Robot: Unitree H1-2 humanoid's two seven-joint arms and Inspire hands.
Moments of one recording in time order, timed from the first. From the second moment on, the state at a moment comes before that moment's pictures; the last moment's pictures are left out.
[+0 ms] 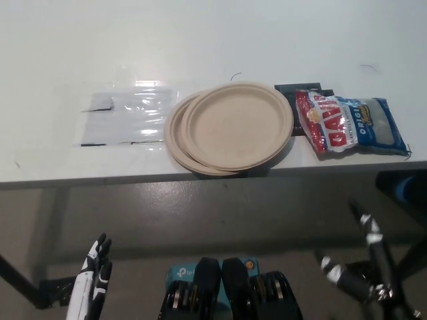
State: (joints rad) left_arm 0.10 0.11 0.00 0.15 0.22 -0.33 0.09; right_arm 0.02 -0.12 0.05 -0.02 -0.28 -0.30 -0.07
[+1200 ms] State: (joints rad) left_arm 0.13 0.11 0.00 0.16 0.25 -0.39 0.09; right_arm -0.48 -0.43 0.16 0.28 -0.68 -0.04 -0.02
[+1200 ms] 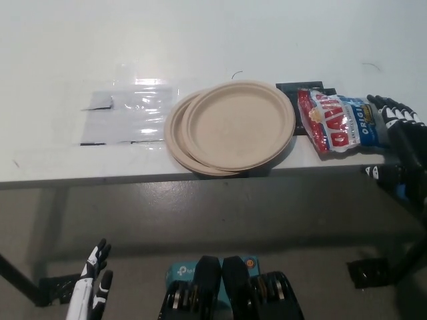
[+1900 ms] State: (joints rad) left_arm 0.14 0.12 -0.01 0.15 0.27 -0.39 0.09; right_arm -0.55 -0.43 0.16 0.34 -0.68 0.01 0.01
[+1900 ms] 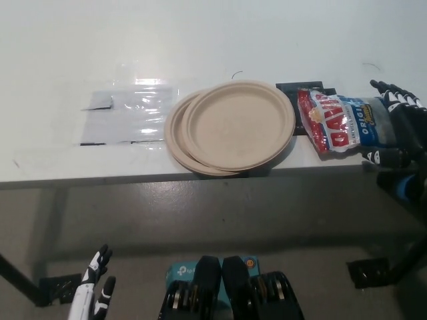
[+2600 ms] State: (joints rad) left_arm 0.15 0.13 -0.01 0.15 0.30 -0.38 0.09; right_arm -0.60 -0.43 0.19 0.47 -0.68 0.02 0.01
